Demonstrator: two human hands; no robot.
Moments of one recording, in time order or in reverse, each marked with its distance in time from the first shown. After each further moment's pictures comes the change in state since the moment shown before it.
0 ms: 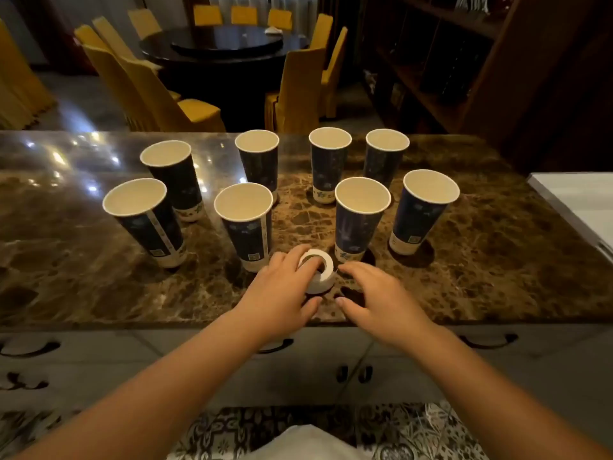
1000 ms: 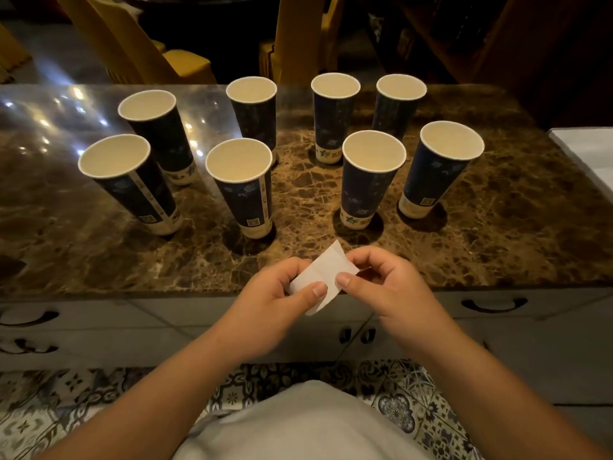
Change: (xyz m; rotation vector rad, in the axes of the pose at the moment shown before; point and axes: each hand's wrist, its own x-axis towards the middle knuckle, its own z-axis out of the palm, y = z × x) left_hand -0.055 0.013 -0.014 -1.115 -0.098 -0.232; right_hand -0.033 -0.040 -0.006 0.943 0.001 0.250
